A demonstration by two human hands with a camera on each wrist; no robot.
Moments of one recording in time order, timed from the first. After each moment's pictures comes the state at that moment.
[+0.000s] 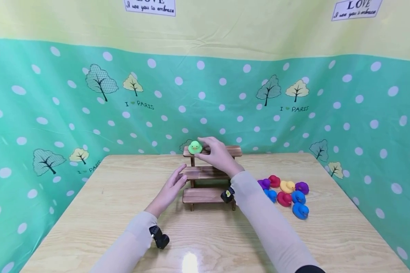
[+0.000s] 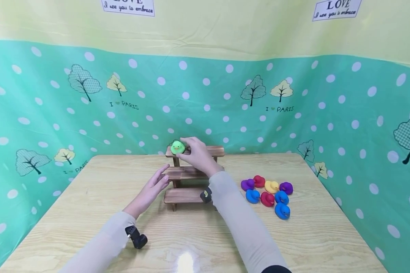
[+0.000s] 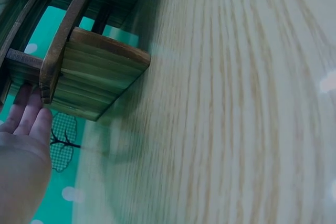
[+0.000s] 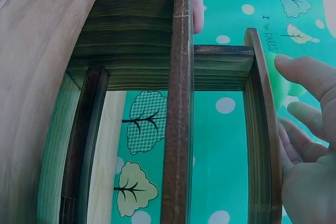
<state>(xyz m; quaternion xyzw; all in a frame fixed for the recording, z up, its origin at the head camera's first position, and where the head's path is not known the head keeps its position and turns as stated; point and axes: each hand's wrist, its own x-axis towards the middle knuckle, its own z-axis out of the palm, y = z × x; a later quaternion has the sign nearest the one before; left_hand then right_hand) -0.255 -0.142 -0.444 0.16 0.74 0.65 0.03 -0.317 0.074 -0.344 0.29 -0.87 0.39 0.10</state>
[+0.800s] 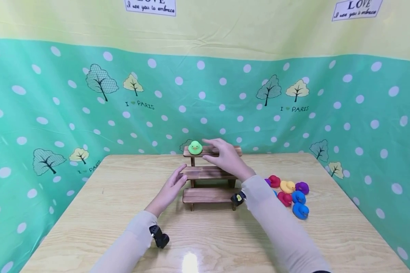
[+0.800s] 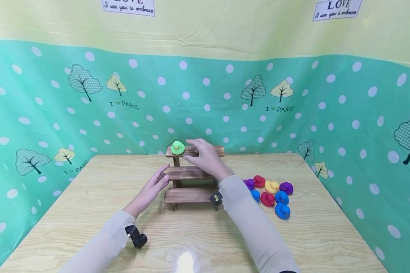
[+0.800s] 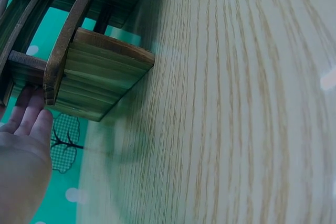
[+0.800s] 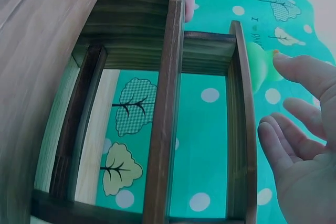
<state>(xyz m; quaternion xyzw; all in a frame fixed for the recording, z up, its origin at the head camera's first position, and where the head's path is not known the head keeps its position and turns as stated) -0.254 -0.139 -0.441 0.15 0.76 0.63 0.02 -0.303 0.100 -0.340 0.32 -0.86 0.37 0.14</state>
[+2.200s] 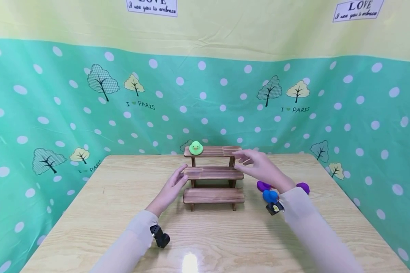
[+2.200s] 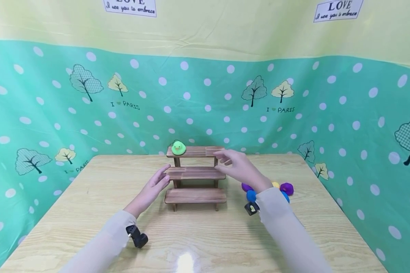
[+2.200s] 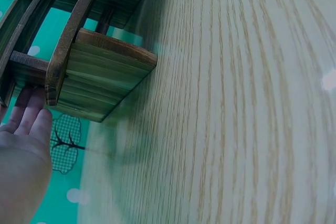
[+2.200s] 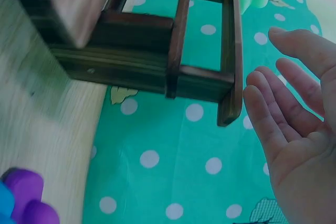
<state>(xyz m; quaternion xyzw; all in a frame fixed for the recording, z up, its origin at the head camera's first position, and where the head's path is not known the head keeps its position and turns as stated) -0.255 -0.140 -0.441 0.14 0.77 0.62 0.02 -0.270 0.196 -0.342 0.31 -0.88 0.36 0.07</state>
